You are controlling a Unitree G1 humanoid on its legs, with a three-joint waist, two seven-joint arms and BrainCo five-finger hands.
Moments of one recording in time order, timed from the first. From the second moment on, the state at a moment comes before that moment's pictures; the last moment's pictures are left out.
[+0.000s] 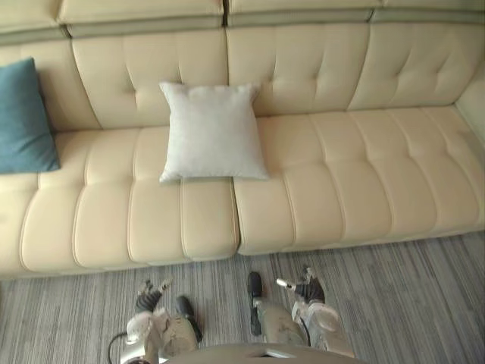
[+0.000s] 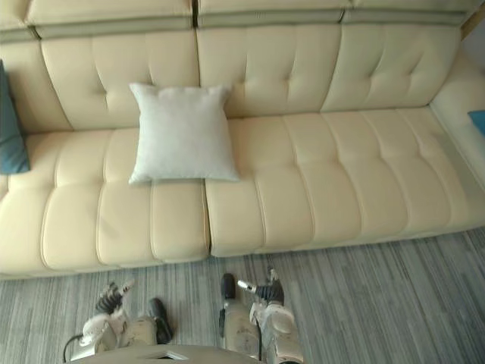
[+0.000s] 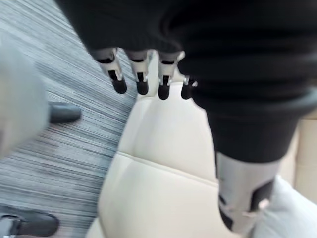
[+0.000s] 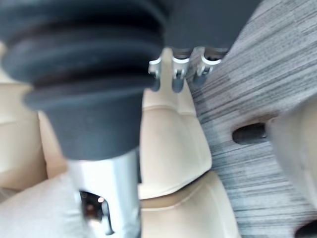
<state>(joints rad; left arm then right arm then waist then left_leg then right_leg) 0.11 -0.03 0.29 0.81 -0.19 -0.05 0.11 0.13 0.01 -0.10 0.62 0.09 -0.07 -0.09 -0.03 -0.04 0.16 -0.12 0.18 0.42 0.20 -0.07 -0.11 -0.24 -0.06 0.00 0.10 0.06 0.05</state>
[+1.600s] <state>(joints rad) 0.08 0.03 0.23 1.00 -0.07 -0.01 0.14 0.04 -0.02 -0.24 0.96 0.01 -0.02 -0.11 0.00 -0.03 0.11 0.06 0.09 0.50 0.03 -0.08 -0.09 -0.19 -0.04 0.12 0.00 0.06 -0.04</state>
